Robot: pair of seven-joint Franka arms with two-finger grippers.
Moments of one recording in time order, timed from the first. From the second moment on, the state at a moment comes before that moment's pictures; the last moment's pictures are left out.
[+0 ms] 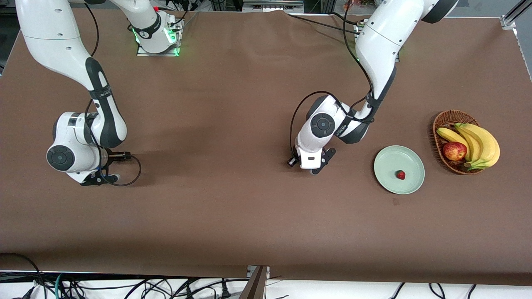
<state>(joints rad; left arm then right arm) -0.42 0.76 -0.18 -1.67 -0.01 2.48 -1.41 0.12 0.65 -0.21 -1.78 -0.05 2.15 -0.17</state>
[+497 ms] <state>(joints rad) -0.28 0.70 -0.16 -1.62 -0.01 2.36 -1.41 0.12 0.65 -0.21 -1.77 -0.02 2.15 -0.17</state>
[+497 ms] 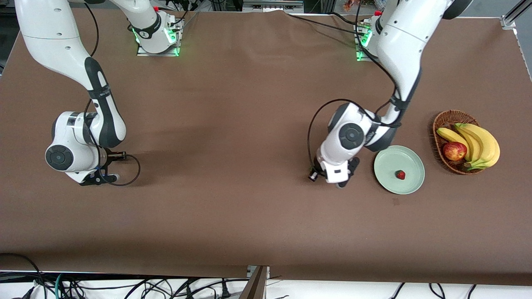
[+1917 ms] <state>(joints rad) 0.09 0.64 -0.12 -1.66 0.12 2.10 -0.70 0.63 0.93 0.17 -1.36 0.11 2.57 1.31</state>
